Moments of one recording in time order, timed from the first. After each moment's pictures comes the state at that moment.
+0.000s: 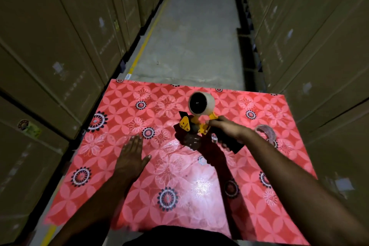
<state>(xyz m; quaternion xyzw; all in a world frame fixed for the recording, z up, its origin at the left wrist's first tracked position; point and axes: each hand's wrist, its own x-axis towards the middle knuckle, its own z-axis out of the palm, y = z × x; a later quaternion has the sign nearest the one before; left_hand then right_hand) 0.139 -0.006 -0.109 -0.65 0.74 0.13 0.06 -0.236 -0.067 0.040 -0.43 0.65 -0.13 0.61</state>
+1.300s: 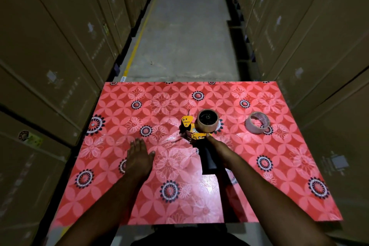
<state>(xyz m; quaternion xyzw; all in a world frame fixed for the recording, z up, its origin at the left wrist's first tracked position) 0.097 0.011 -0.084 -0.71 0.67 0.21 0.03 -0.214 0.020 -0.049 -0.28 0.65 -0.30 0.64</state>
